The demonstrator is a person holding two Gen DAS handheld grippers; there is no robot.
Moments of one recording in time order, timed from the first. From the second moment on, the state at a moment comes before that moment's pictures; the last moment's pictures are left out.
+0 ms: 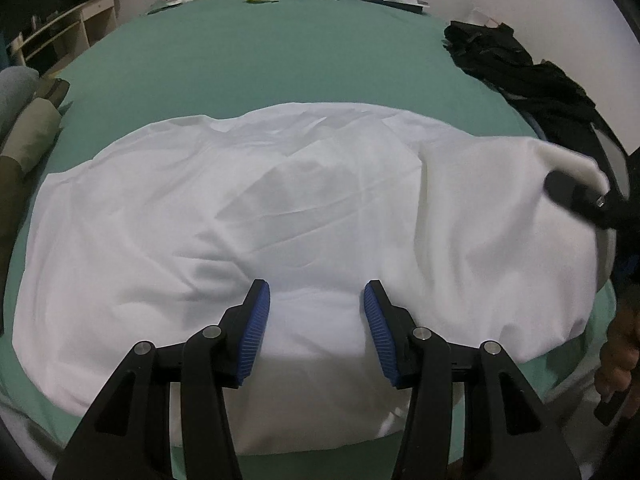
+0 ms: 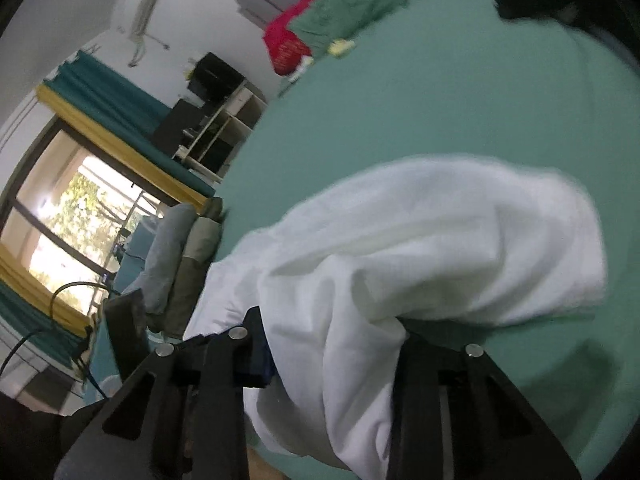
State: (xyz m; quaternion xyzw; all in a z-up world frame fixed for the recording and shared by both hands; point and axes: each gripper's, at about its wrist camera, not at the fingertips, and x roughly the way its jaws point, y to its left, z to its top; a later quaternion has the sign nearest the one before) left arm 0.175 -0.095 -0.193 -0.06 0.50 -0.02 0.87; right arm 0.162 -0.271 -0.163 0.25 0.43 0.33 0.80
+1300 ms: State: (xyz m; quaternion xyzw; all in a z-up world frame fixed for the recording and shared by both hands) left arm 0.055 0.179 -0.163 -0.22 0.41 0.06 0.88; right arm 0.116 0.041 -0.112 -0.03 0.47 0.48 0.75
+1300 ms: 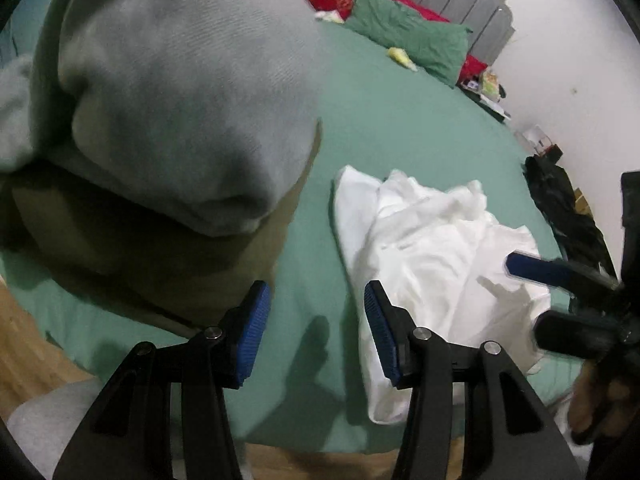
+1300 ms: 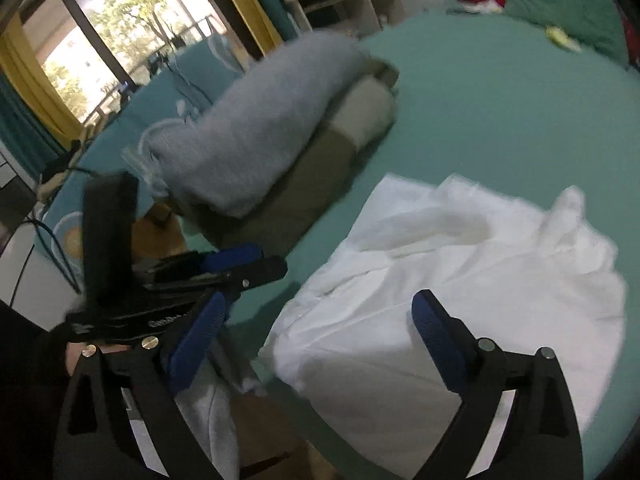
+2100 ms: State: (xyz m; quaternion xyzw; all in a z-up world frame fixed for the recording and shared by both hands) left arm 0.181 0.124 -0.190 -0.11 0.48 0.03 0.87; right arm 0.135 -0.121 -0.216 0.21 0.51 0.39 0.74
